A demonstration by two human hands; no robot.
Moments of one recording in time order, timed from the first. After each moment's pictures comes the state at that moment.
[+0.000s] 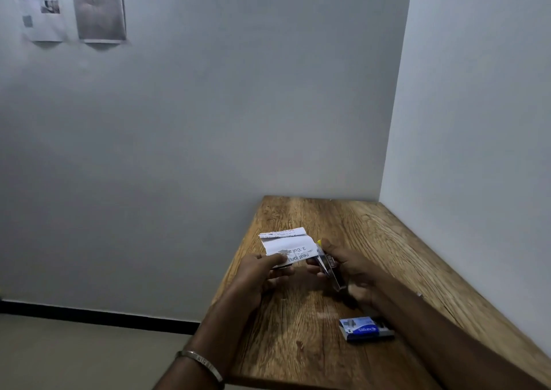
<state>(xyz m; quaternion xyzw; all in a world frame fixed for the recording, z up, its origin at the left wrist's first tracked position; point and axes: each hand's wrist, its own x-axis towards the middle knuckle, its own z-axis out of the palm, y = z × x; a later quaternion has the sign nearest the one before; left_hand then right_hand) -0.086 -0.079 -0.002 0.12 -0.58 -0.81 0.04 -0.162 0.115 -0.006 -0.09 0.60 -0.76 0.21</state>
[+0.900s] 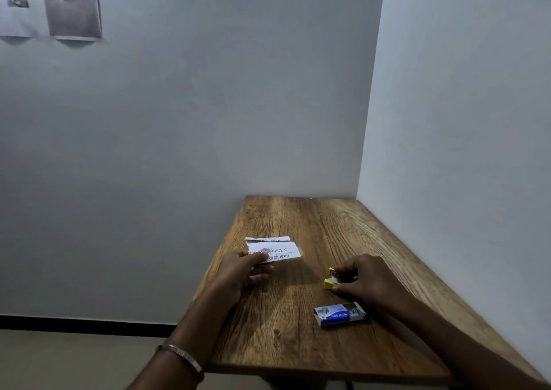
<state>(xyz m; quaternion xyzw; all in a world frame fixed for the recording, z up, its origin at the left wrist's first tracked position) -0.077 -0.075 0.000 0.10 -0.61 -0.79 0.05 -0.115 0.197 -0.001 -0.19 0.93 -0.29 -0.09</state>
